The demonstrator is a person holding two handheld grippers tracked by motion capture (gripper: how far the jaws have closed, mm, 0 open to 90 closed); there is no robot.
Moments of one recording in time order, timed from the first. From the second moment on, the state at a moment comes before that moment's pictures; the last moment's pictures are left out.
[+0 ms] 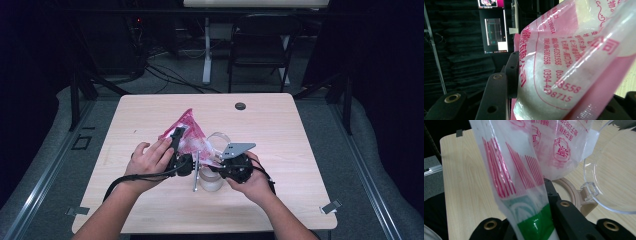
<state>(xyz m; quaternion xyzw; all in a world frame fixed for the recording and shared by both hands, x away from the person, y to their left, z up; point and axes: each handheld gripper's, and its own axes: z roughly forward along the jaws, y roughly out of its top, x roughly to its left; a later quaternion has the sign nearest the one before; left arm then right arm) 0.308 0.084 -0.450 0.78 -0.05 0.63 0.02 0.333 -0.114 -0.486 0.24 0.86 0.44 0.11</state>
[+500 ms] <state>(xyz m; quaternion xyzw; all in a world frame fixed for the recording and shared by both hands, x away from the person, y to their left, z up) 0.307 0.084 -0.452 0.78 -0.06 0.63 0.01 0.333 -0.111 -0.490 0.24 0.86 0.43 0.10</state>
